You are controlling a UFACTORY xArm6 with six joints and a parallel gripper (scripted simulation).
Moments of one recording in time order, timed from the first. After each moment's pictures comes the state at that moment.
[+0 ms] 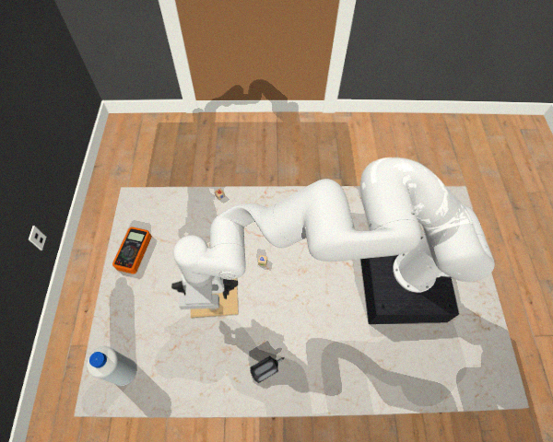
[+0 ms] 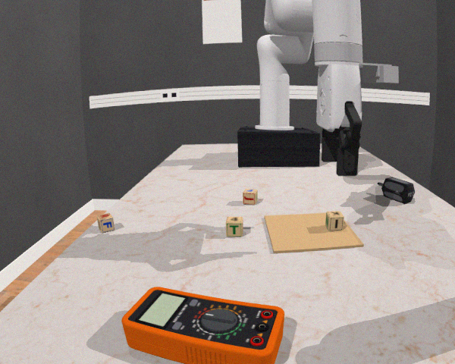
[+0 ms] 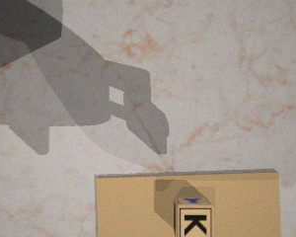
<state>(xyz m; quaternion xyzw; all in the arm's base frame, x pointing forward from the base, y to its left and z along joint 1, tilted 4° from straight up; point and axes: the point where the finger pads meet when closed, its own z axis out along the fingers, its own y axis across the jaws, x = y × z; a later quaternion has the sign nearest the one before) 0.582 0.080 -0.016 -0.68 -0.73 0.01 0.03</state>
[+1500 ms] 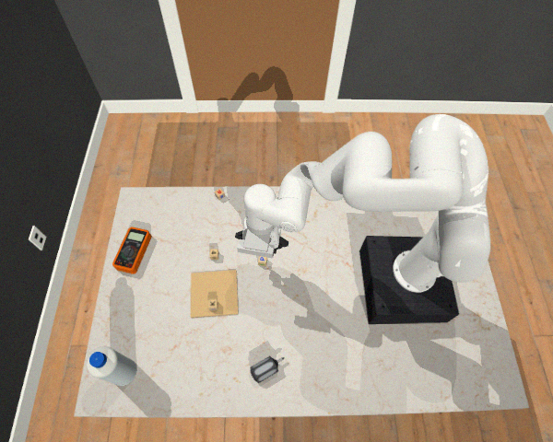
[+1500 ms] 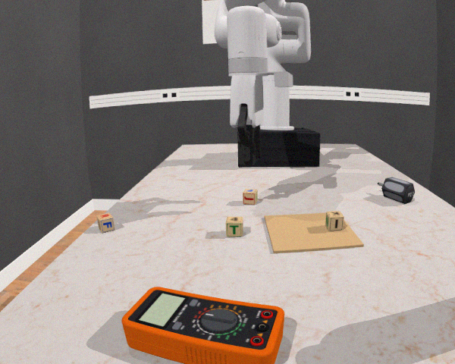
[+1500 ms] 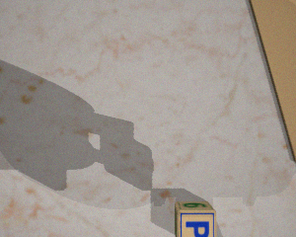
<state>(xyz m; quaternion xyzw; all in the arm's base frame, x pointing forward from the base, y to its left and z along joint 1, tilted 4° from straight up) 0.440 -0.064 -0.022 -0.76 -0.64 0.02 0.03</state>
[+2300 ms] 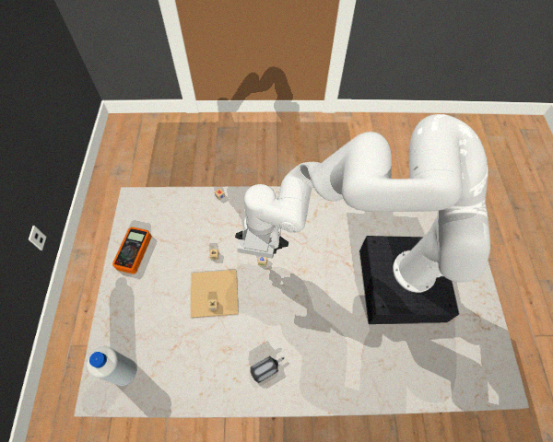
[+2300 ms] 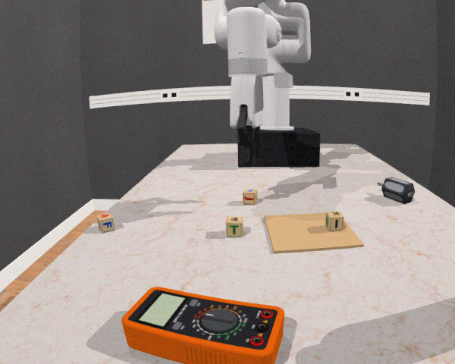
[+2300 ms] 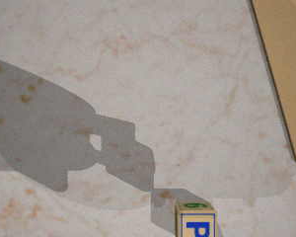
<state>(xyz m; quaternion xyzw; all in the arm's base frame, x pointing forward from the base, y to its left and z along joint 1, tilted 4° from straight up) 0.439 -0.064 -0.023 -0.76 -0.64 0.02 0.03</state>
